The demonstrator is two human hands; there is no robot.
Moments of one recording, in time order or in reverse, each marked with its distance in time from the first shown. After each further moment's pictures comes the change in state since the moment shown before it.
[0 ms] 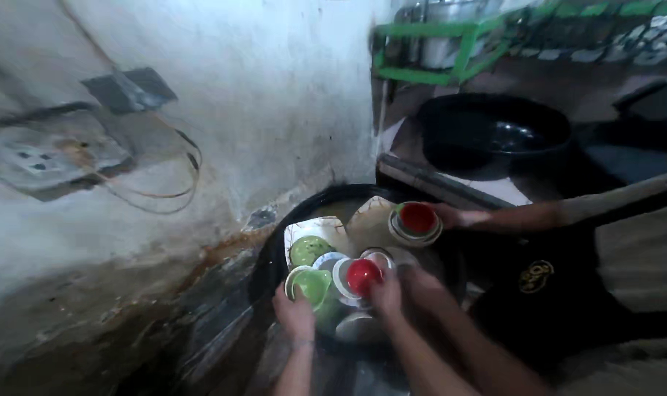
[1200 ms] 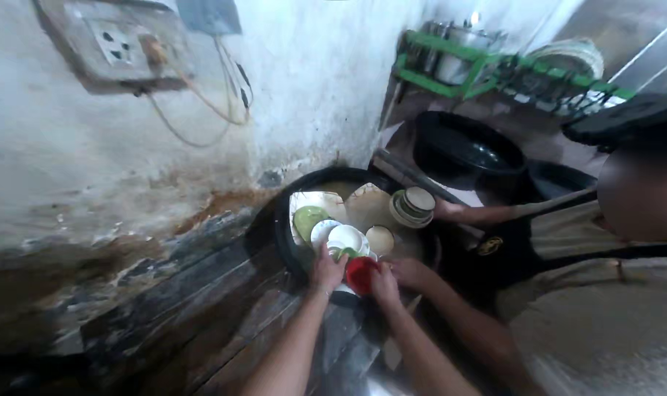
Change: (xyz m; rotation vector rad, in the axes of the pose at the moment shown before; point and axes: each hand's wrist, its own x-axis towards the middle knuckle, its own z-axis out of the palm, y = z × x) left_hand -0.025 -0.006 0.002 0.200 -0.616 0.195; right_hand -0.093 -0.001 -0.014 -0.211 -0.054 0.044
